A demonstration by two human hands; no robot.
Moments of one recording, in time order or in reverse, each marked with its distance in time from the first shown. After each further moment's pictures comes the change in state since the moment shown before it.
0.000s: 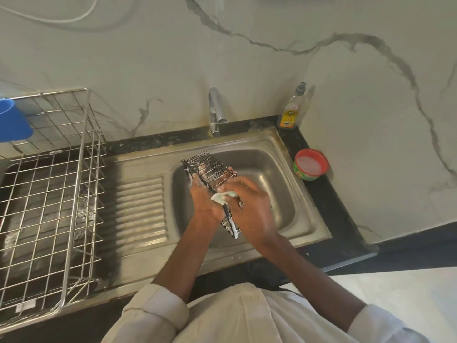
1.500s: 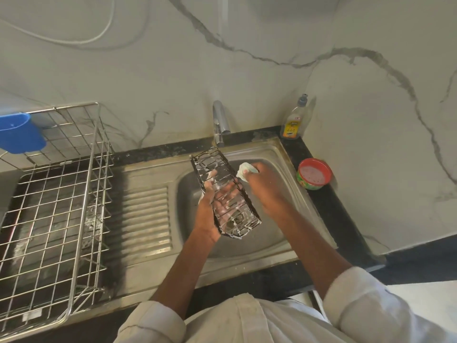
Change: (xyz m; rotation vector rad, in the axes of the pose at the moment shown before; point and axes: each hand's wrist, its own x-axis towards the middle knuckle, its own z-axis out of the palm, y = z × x) left_hand -0.032 0.000 -0.008 0.323 -0.117 0.108; right_hand 0.089 0.038 -0.001 0.130 -0.126 0.708
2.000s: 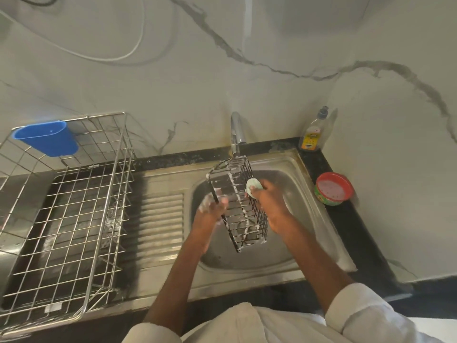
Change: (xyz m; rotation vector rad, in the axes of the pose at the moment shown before) left_hand -0.008 0.025 -0.031 0.577 0.095 0.122; right_hand 0.016 0.028 0.023 0.342 -0.186 0.067
